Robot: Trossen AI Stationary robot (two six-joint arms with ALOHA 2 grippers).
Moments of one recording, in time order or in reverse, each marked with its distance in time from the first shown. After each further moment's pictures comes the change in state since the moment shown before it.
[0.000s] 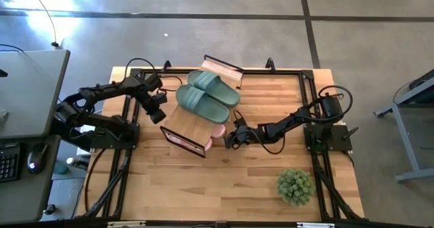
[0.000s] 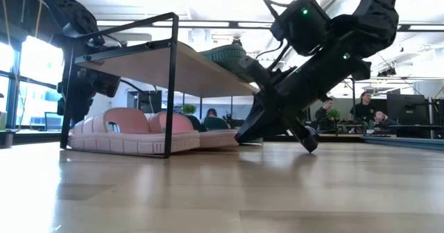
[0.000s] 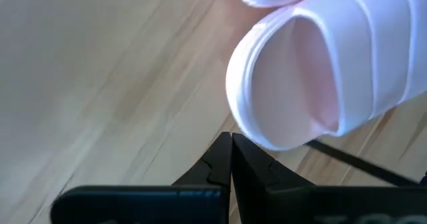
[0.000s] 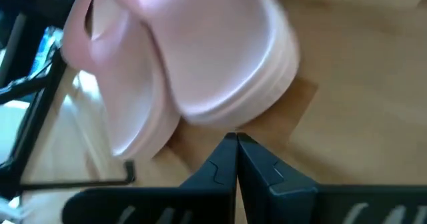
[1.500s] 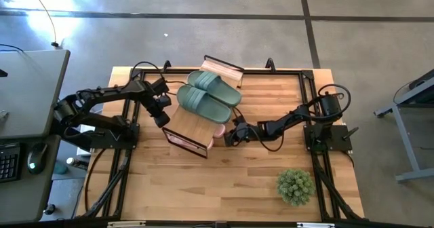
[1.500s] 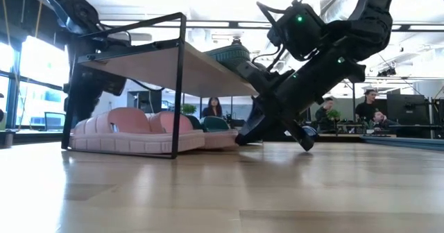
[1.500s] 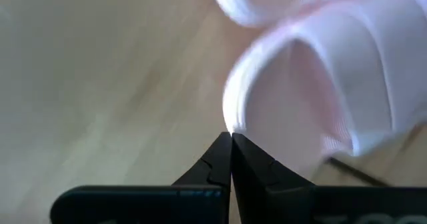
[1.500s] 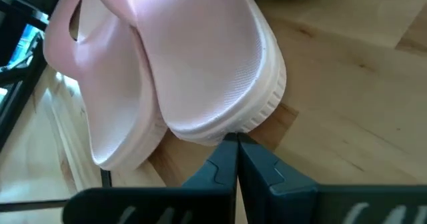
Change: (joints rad) left arm -0.180 -0.018 0.000 0.087 -0.109 -0.173; right arm -0.043 0.004 0.001 -0.007 -0.012 -0.114
